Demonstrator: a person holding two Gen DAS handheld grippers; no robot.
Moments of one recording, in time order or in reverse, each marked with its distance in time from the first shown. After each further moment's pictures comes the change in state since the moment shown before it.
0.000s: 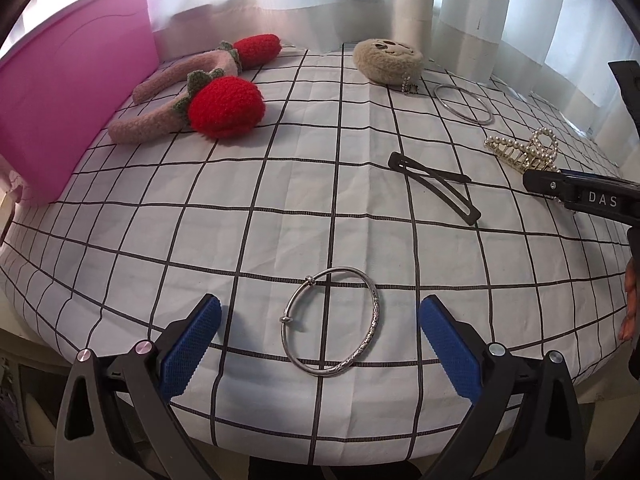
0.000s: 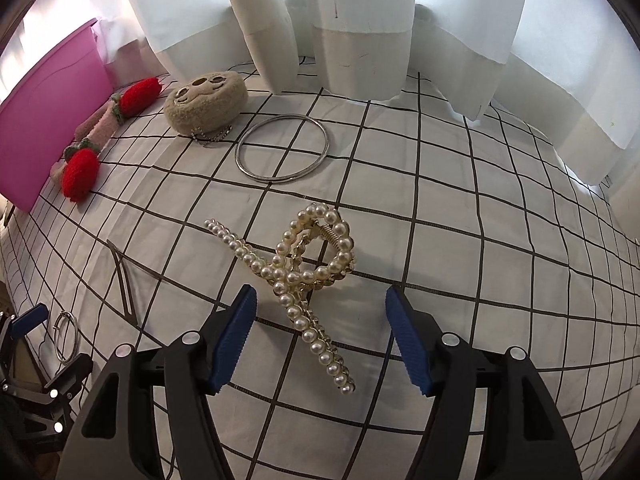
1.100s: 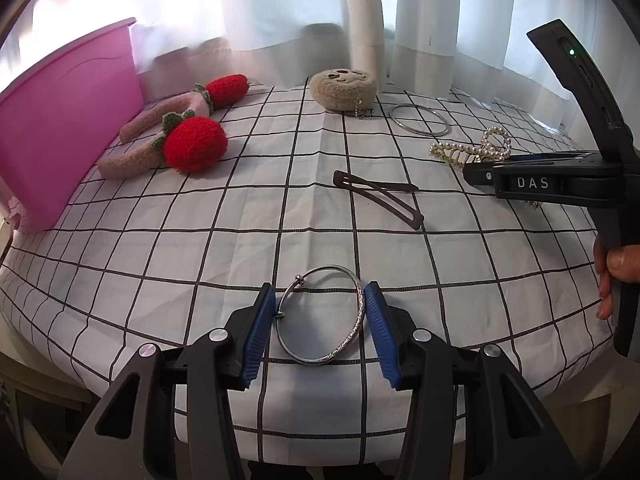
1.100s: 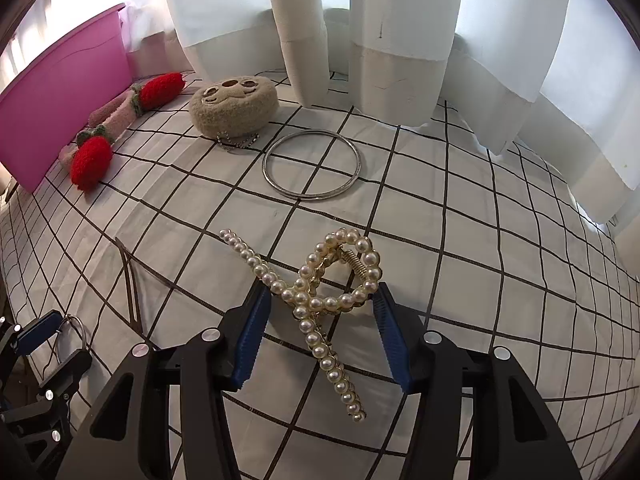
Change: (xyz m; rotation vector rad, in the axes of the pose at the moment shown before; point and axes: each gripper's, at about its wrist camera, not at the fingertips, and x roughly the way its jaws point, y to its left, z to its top) left arm -0.015 -0.028 -0.012 0.070 -0.129 -0.023; right arm 0.002 0.019 0.003 -0.092 -0.062 -0.003
